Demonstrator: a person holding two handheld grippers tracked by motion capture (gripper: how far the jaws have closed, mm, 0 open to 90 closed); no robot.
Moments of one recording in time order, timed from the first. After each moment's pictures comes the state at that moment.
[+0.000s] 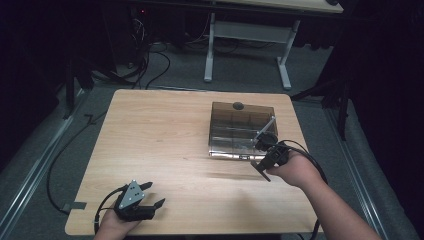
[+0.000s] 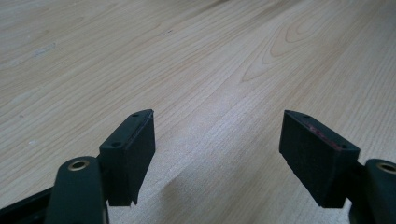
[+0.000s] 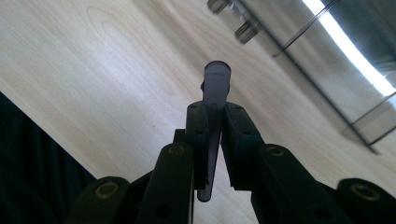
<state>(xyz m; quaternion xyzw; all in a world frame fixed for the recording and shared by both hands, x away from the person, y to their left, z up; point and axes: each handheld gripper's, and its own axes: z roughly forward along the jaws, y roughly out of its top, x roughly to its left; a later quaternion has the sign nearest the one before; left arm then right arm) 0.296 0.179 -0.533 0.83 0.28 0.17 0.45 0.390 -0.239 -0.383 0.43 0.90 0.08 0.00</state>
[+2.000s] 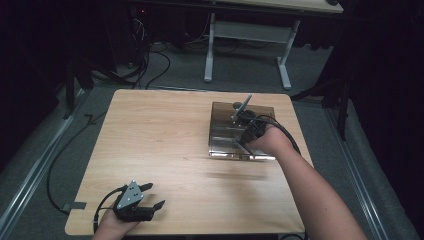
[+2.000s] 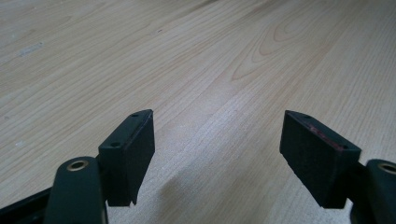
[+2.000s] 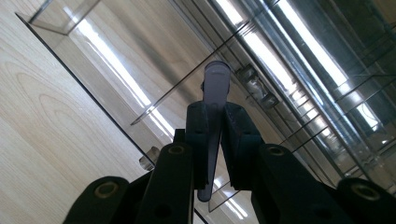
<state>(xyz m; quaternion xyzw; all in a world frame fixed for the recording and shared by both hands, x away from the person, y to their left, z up) 0.296 0.182 -0.533 0.83 0.27 0.15 0.45 0.480 -0.202 -0.399 0.40 0.91 0.08 0.03</state>
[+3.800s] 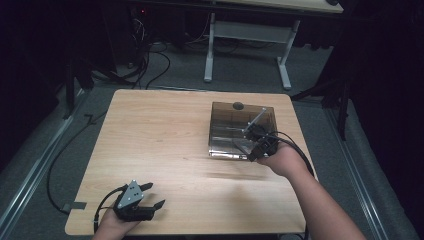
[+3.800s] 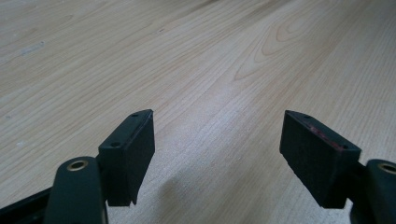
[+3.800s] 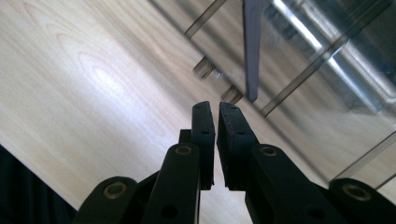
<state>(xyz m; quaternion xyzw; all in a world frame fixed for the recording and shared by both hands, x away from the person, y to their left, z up) 0.297 0.181 -0.533 0.83 0.28 0.16 0.45 0.412 -0.221 -0.388 0.43 0.90 0.10 0.03</state>
